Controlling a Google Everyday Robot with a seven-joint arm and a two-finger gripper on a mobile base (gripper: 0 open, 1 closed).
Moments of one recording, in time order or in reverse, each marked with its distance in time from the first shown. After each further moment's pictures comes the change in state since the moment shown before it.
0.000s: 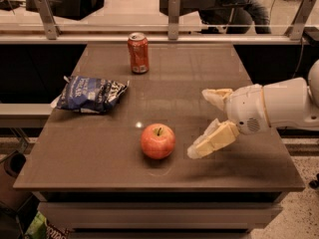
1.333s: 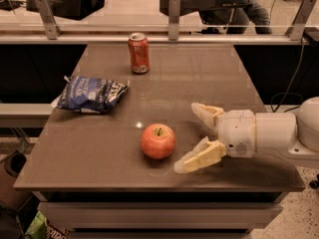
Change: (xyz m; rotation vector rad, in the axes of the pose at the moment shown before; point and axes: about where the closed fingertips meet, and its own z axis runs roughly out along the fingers) arm 0.003 0.031 0.031 -0.038 -0.235 0.042
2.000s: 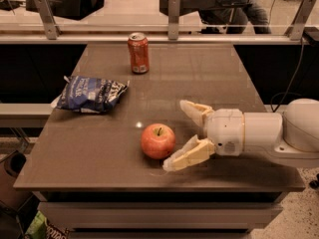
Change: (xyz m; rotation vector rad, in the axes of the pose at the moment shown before) arm -0.013 0.006 0.019 -0.039 -0.079 -0.016
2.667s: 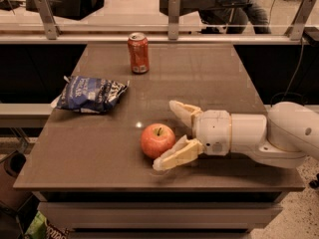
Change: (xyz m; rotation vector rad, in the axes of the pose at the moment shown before) arm -0.001 0.002 0.027 -0.044 -0.060 -0.006
